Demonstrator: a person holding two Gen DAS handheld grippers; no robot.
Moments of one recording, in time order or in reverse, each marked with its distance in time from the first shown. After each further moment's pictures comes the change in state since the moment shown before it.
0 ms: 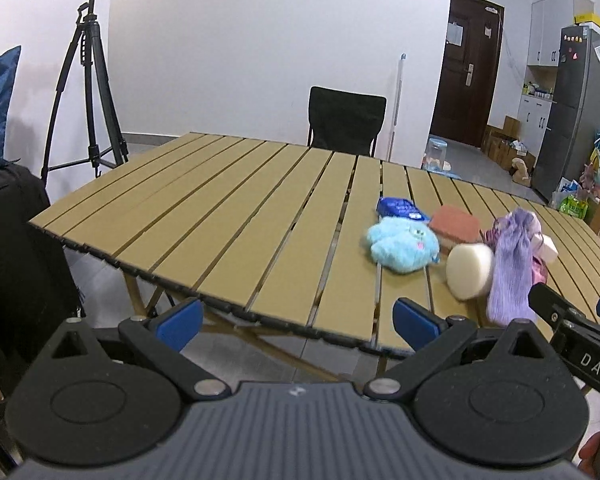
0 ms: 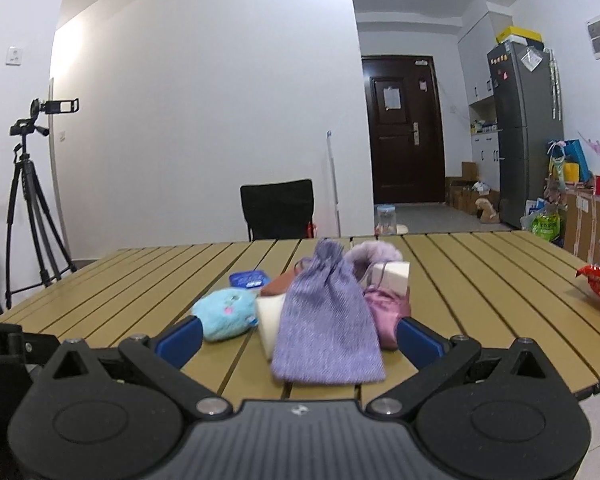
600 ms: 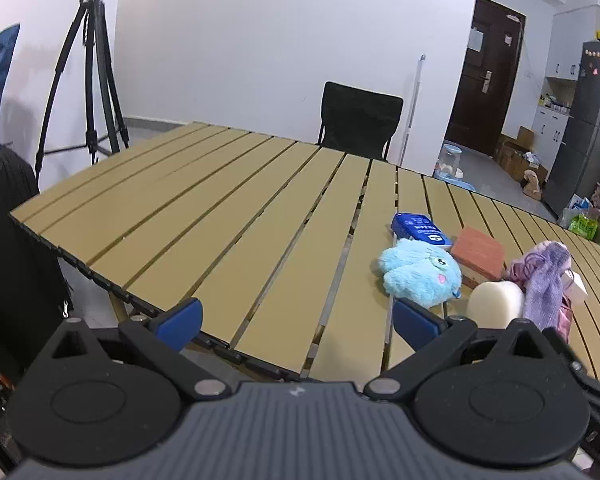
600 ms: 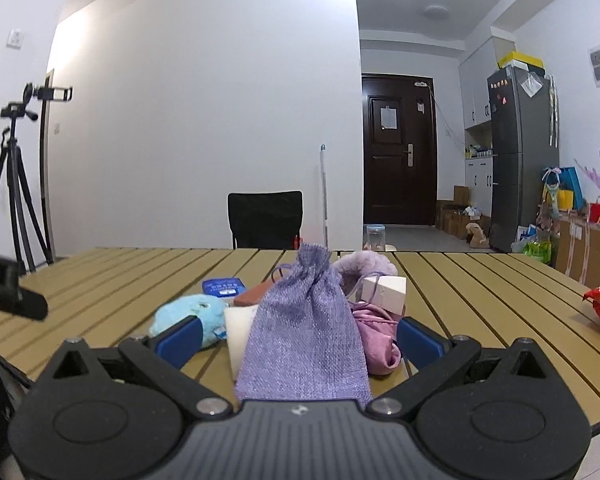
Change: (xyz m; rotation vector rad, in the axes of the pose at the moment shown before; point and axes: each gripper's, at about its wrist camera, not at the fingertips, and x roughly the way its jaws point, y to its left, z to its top) left arm 0.054 0.001 0.022 -0.076 0.028 0.015; right arm 0.047 -0.002 -0.012 -0.075 -0.041 -0.046
